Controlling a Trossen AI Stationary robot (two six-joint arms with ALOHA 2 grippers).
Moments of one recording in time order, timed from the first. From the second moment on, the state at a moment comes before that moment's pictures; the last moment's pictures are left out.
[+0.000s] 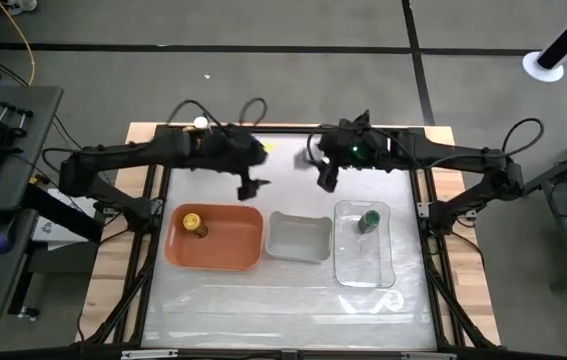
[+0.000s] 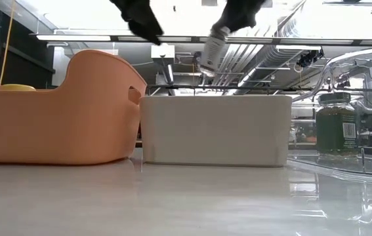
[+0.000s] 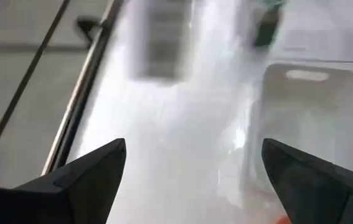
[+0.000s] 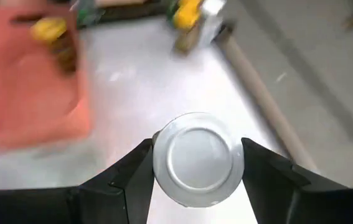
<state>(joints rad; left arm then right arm) 0.20 1.41 1.36 -0.71 -0.11 0.15 -0.15 1.41 1.42 -0.66 0.23 0.02</state>
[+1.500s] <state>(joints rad) 0.32 0.78 0.87 -0.24 -0.21 -0.18 0.18 1.64 1.18 -0.72 0.22 0.55</state>
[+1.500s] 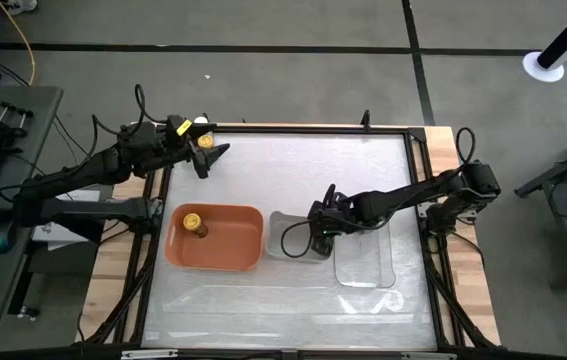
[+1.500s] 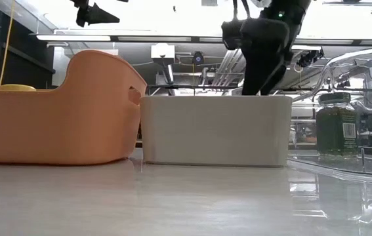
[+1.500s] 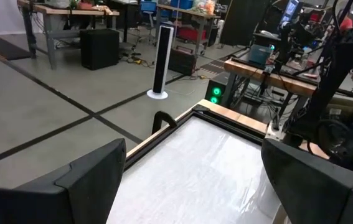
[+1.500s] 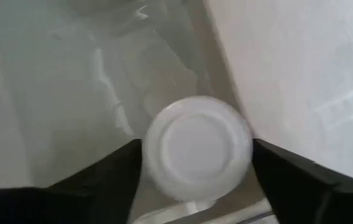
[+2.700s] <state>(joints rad) 0.79 1.25 1.04 -0.78 -0.43 -0.39 -0.03 1.34 1.18 -0.55 0.31 0.45</state>
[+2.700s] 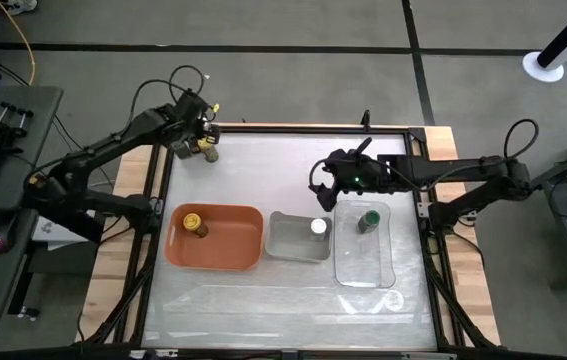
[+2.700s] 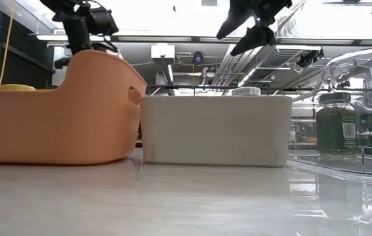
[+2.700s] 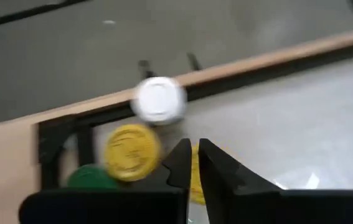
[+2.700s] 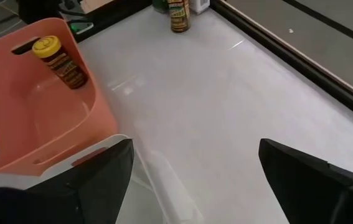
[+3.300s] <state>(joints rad) 0.74 1.12 0.75 -0.80 -0.88 -0.97 -0.05 1.34 1.18 -0.55 0.30 0.42</state>
